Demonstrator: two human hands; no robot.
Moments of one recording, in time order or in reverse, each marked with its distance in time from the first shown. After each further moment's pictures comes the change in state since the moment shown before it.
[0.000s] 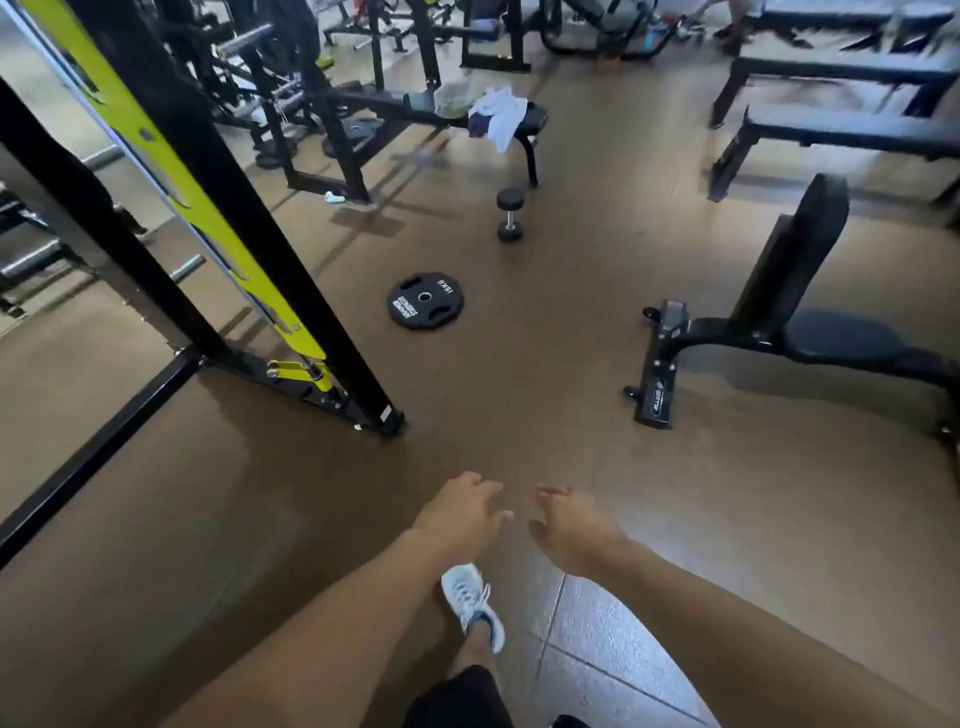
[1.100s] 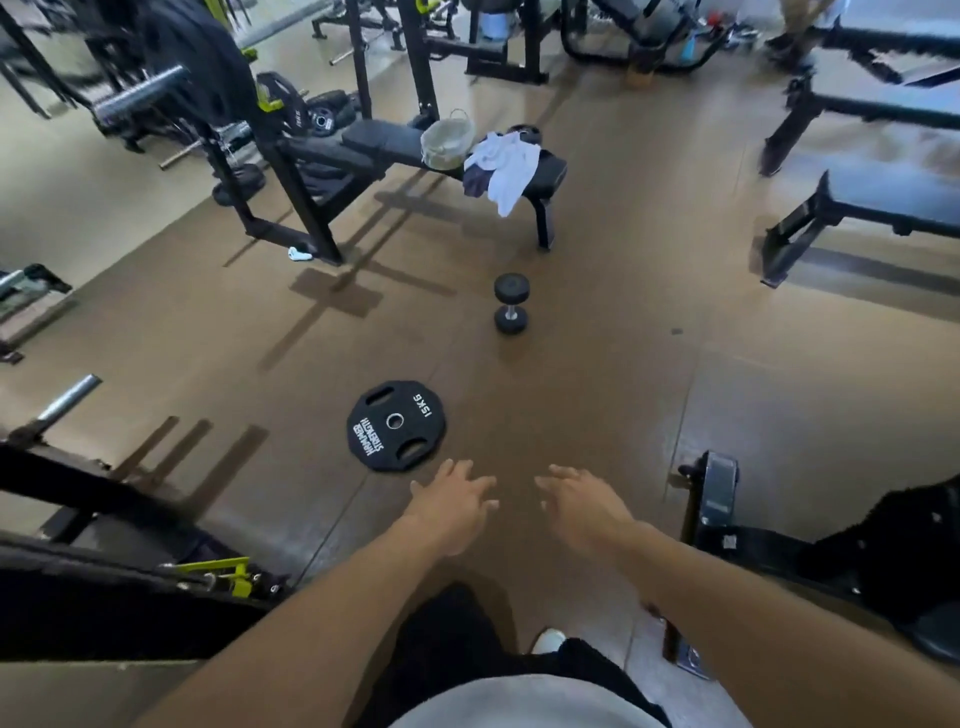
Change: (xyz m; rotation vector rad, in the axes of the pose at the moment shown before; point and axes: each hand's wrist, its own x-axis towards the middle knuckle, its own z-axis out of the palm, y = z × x) left_hand 0.674 0.005 -0.404 0.160 -0.089 -0.067; right_hand 0.628 0.184 -0.456 -0.058 -0.006 -0.011
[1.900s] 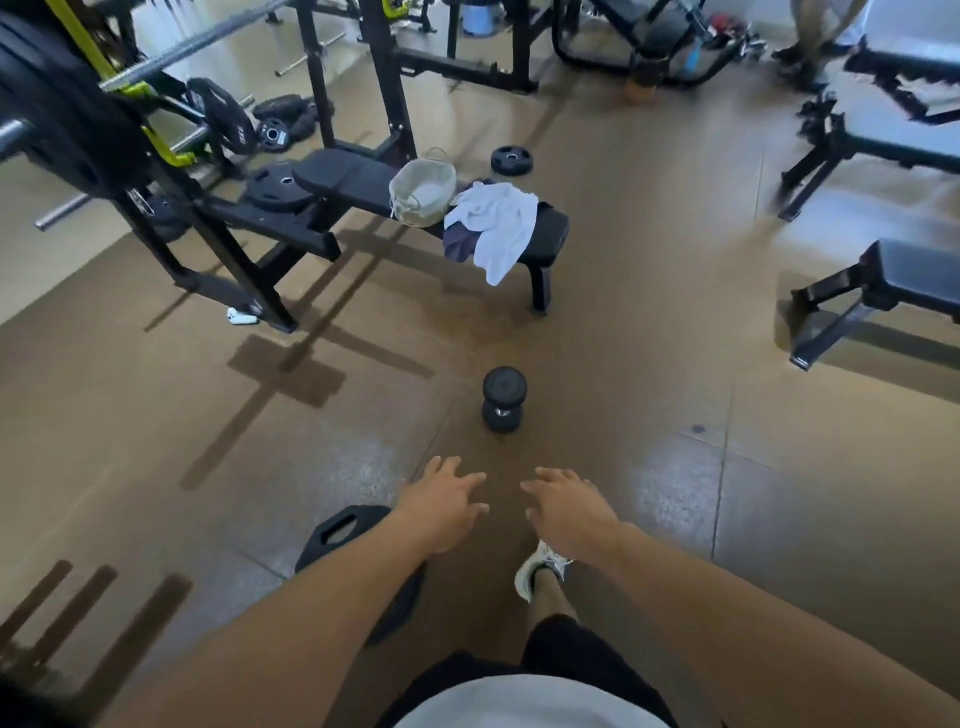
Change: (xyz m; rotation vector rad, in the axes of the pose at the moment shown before) left_hand 0.456 -0.094 -0.309 0.045 -0.079 -0.010; right_hand 0.469 0.066 -0.267 -0.010 -0.078 0.047
